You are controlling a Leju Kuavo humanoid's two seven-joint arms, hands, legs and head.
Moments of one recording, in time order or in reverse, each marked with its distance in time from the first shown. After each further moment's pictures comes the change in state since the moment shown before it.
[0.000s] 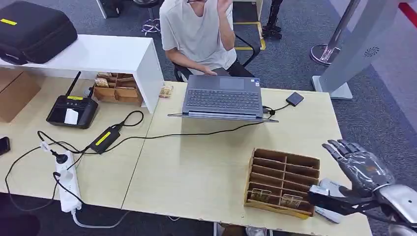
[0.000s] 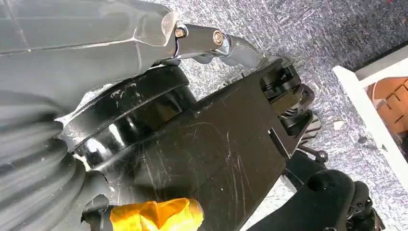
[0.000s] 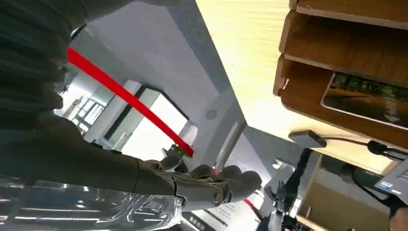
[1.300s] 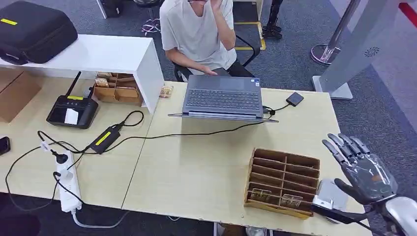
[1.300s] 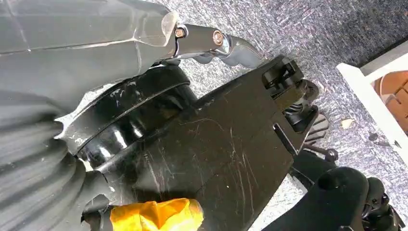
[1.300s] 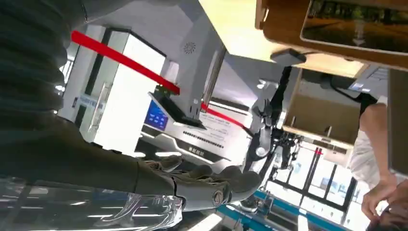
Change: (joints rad) left arm -0.003 -0.003 0.000 0.000 -0.068 0.000 0.021; right arm 0.140 0.112 -0.147 0.086 0.170 -0.428 -0.268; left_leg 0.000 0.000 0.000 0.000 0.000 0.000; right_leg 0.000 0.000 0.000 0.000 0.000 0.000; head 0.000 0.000
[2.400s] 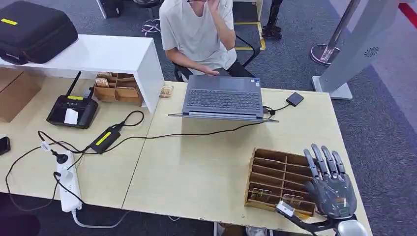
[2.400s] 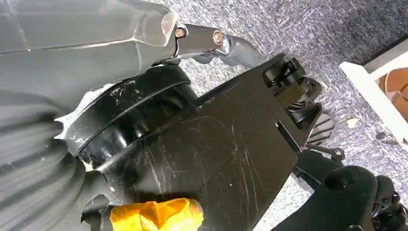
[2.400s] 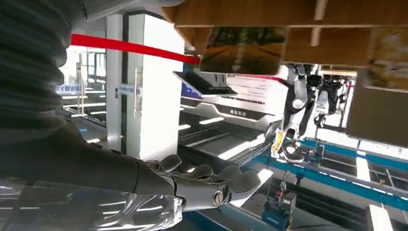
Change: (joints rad) left arm -0.002 -0.004 0.000 0.000 -0.039 0.003 0.018; right arm 0.048 0.361 0.022 0.201 0.377 -0.451 0.143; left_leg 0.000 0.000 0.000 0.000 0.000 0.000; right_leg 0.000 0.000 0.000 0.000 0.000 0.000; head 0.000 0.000
